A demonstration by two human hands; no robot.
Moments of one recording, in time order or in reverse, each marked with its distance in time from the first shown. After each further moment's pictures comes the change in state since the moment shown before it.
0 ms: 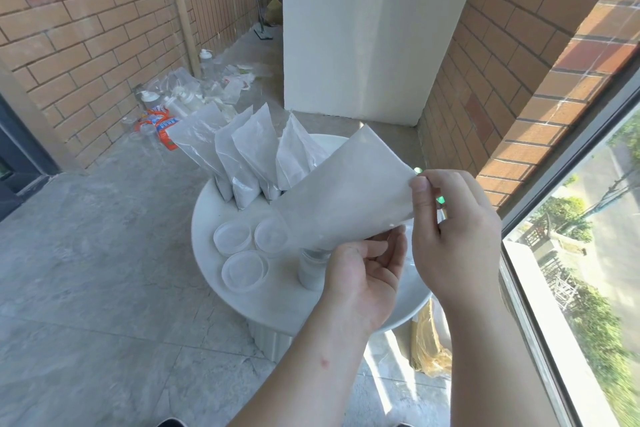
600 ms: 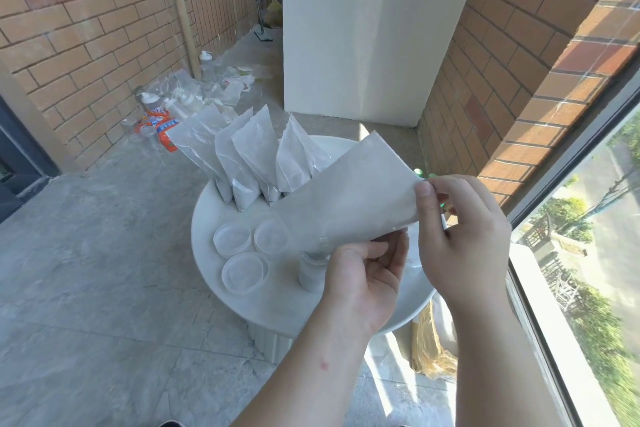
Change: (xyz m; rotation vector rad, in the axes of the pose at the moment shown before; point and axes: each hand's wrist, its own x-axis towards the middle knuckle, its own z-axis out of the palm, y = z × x) left_hand 0.003 0.000 -0.001 -0.015 -0.022 -0.001; right_hand -0.002 0.008 -0.004 0.032 0.005 0.003
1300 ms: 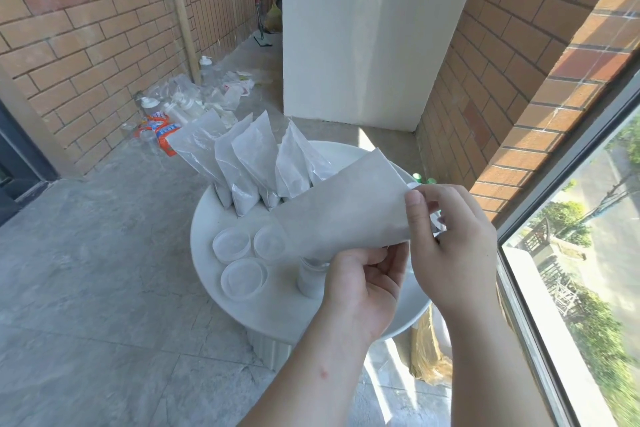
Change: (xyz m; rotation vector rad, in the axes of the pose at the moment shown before) left_hand -0.002 -0.001 0.001 -0.008 -0.035 0.012; right_hand -0.002 -0.003 0.005 0.027 -0.063 0.074
